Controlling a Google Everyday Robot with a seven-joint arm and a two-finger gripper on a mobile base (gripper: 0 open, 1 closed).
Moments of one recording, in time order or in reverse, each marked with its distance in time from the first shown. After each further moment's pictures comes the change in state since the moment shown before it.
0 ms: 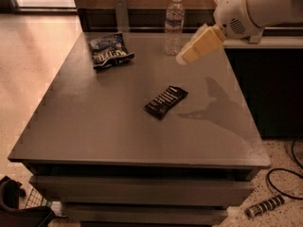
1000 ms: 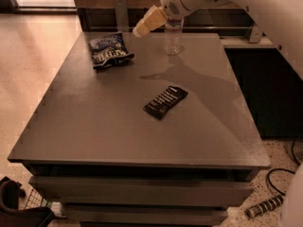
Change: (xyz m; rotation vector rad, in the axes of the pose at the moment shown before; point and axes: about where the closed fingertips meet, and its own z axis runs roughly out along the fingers) arm -0.075 -0.061 0.164 -0.011 -0.139 0.008
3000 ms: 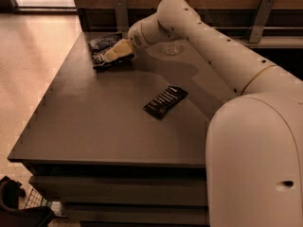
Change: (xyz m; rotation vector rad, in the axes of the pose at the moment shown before) arm 0.038 0.069 0.164 -0.238 -0.015 0.256
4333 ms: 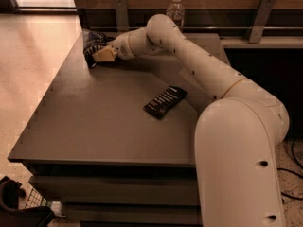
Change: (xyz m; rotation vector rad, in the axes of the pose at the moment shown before) arm -0.004 0.038 0.063 -0.169 -0.136 0.058
